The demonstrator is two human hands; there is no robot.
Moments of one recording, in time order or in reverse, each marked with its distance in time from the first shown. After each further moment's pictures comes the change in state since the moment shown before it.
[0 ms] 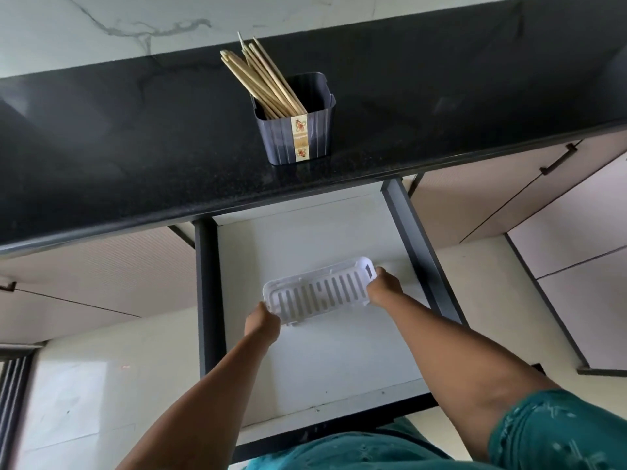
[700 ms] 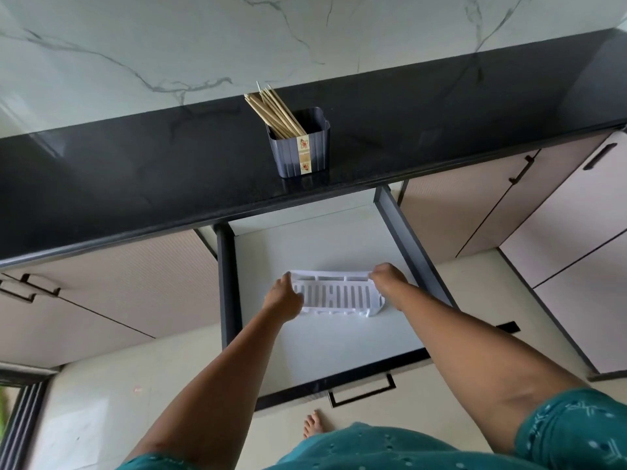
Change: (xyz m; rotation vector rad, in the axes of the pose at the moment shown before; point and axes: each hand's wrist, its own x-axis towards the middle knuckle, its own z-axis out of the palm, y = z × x) left_hand -0.068 0.020 -0.031 0.256 0.001 0.382; right_hand -0.086 0.014 -0.027 0.348 -0.037 -0.051
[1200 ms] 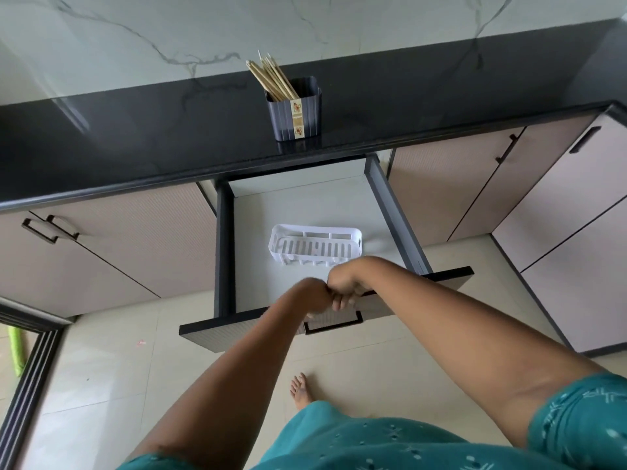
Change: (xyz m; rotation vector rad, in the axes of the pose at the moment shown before) left_hand -0.136 0.060 0.074 0.506 -0.240 0.223; right_hand -0.142 0.032 0.016 -0.652 -0.662 -0.173
